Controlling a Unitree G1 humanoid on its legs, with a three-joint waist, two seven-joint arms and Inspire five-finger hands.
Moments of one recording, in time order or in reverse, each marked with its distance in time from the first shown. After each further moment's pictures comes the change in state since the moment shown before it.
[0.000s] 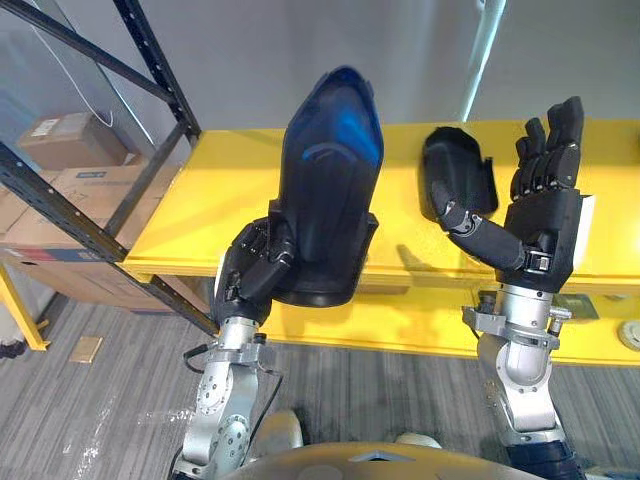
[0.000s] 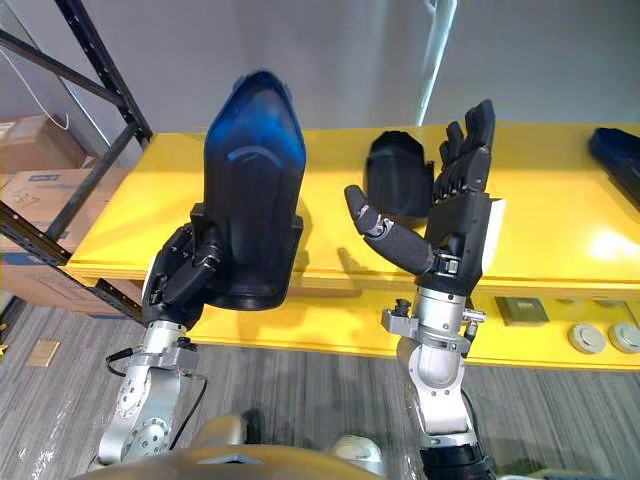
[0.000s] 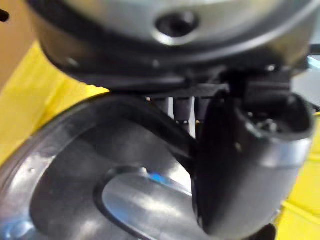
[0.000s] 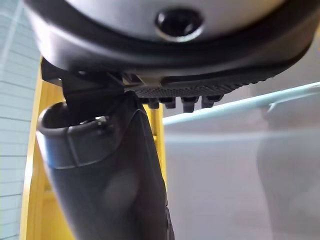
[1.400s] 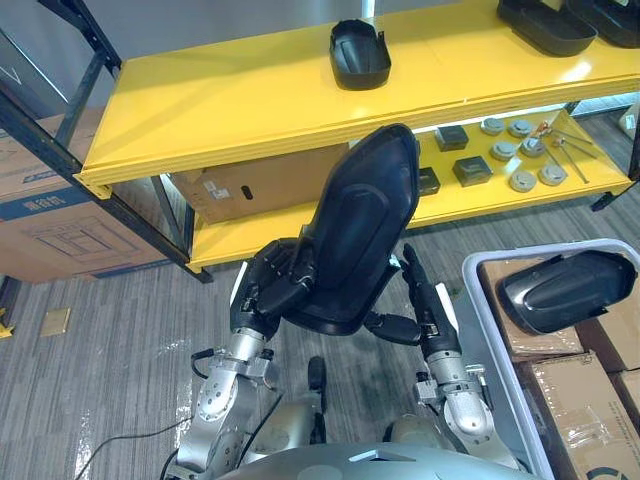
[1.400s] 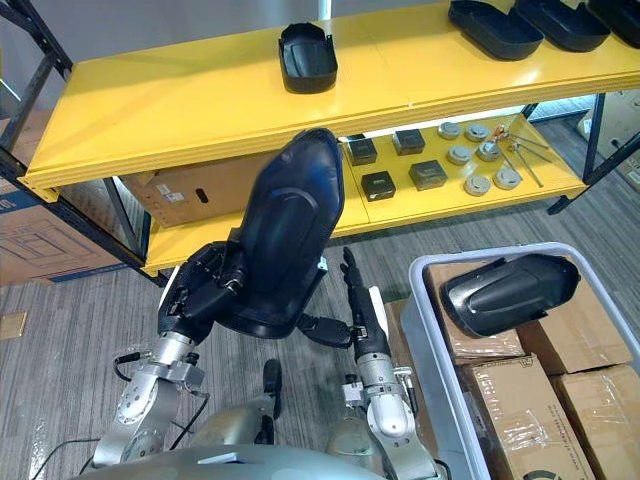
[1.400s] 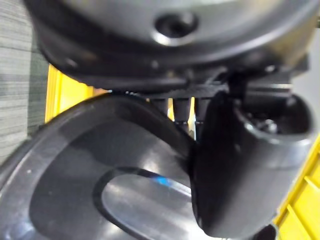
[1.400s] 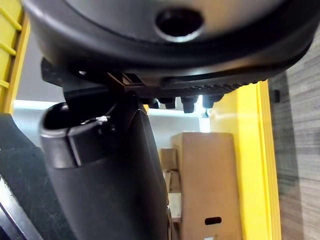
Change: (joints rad) left arm 0.011 0.089 -0.050 0.094 0.067 0.041 -0.057; right arm 0.137 0.001 0.279 0.397 -0.059 0.164 0.086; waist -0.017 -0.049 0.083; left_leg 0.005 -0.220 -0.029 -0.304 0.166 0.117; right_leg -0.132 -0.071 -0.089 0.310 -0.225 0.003
